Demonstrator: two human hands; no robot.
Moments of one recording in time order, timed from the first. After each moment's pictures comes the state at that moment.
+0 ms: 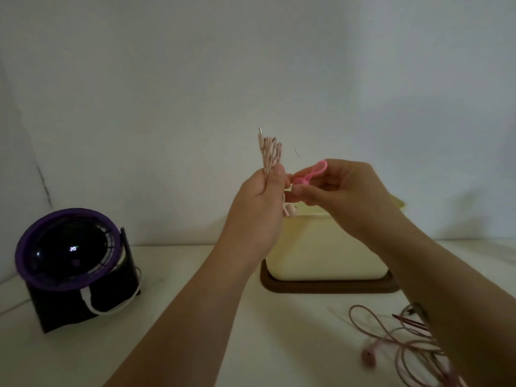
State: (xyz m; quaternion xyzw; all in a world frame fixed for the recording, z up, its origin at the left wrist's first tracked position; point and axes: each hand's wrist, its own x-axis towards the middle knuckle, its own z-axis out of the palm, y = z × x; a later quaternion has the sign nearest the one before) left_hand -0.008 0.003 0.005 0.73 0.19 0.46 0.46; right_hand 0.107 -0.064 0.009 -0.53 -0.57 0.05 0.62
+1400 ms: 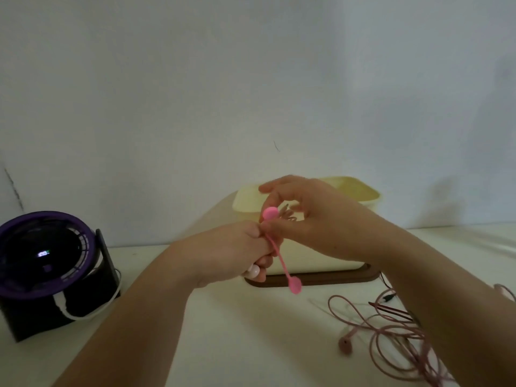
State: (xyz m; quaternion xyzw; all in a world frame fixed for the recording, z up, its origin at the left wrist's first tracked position) left_hand -0.024 0.011 -0.004 0.87 0.20 0.09 0.44; right_hand 0.101 -0.085 0.005 -0.64 -0.66 0.01 0.38
